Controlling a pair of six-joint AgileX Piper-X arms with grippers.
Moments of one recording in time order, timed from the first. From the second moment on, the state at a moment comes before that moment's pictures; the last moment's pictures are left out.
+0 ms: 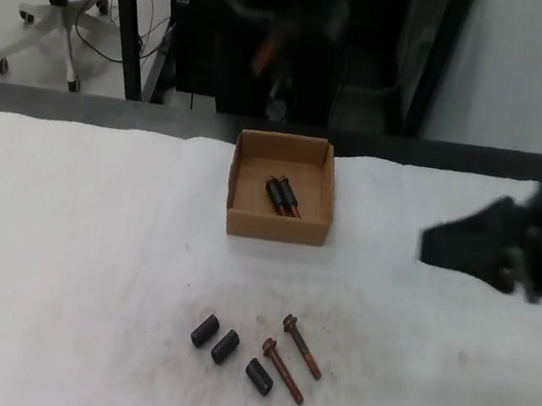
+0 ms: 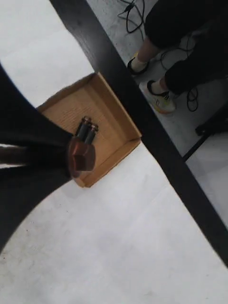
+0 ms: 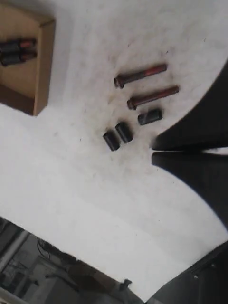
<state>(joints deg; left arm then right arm) -31.7 85.1 -92.3 51.7 1.4 6.5 14.8 60.0 -46.5 34.5 -37.4 13.3</state>
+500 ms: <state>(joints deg) -23.5 53.5 -46.4 43.8 1.2 4.8 36.9 87.6 -58.4 37.4 -24.4 4.1</state>
